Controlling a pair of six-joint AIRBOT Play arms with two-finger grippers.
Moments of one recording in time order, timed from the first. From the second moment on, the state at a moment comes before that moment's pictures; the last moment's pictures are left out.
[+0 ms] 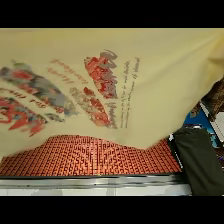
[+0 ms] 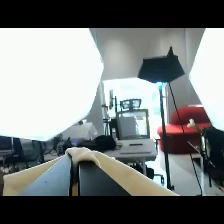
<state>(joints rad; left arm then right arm) 0.40 -0.67 1.90 1.22 -0.85 -1.32 0.56 -0.72 1.72 -1.41 0.82 1.30</state>
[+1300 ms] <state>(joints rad) 0.38 -1.77 1.81 1.24 -1.42 -1.36 -0.01 -1.83 1.73 -1.21 1.09 1.37</state>
